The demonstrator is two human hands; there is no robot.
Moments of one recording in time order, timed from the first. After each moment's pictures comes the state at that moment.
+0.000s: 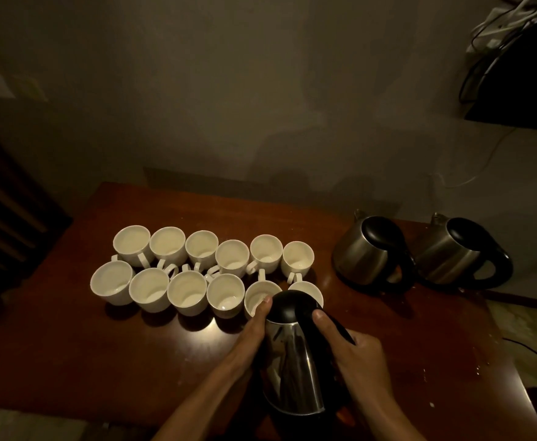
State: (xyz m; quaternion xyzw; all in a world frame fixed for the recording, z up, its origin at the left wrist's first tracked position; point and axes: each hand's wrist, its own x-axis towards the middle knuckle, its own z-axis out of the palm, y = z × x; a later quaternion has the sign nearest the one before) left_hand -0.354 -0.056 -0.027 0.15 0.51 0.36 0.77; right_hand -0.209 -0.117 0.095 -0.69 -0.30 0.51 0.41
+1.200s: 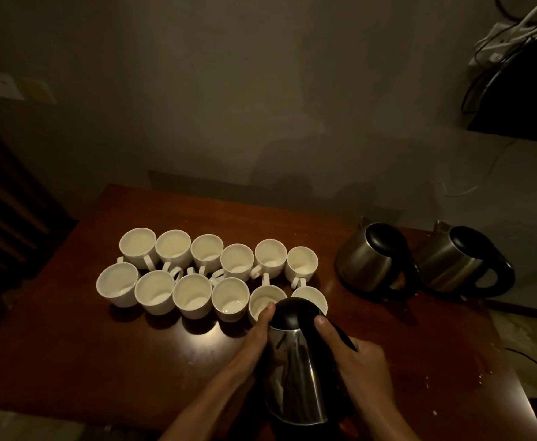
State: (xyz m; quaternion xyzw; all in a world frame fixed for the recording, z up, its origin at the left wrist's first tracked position) left_hand -0.356 -0.062 -0.028 0.11 0.50 0.33 0.79; right_hand -0.214 -0.117 0.092 -0.72 -0.29 0.50 0.39
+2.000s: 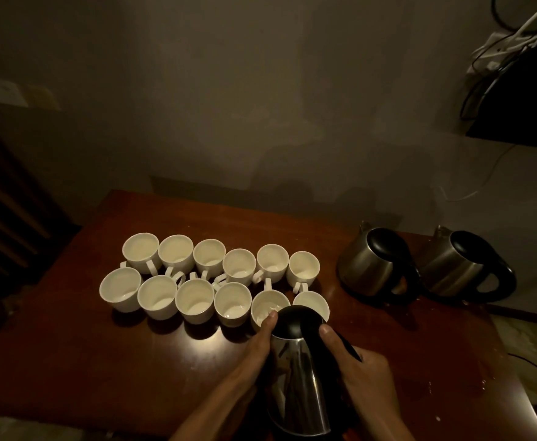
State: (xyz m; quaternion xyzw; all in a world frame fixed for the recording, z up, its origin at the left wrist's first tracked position) left_hand -0.362 -0.056 -0.055 0.19 0.52 0.32 0.77; right_hand -0.213 -0.121 0.089 -0.73 -0.29 0.50 0.37
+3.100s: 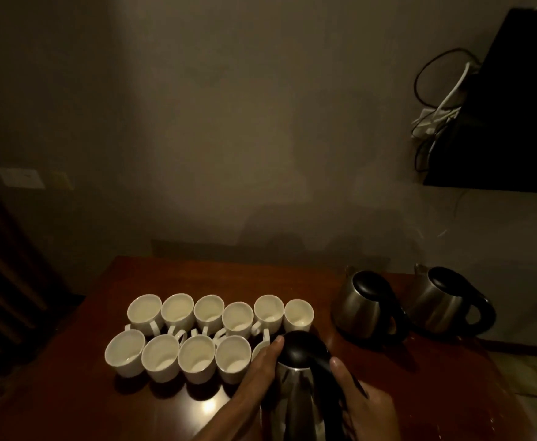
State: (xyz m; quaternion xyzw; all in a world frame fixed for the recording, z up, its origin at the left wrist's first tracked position) left_hand -0.360 -0.030 0.012 0.35 0.52 0.36 0.69; right_hand -0.215 -0.125 0.106 -0.72 -0.25 0.43 0.48
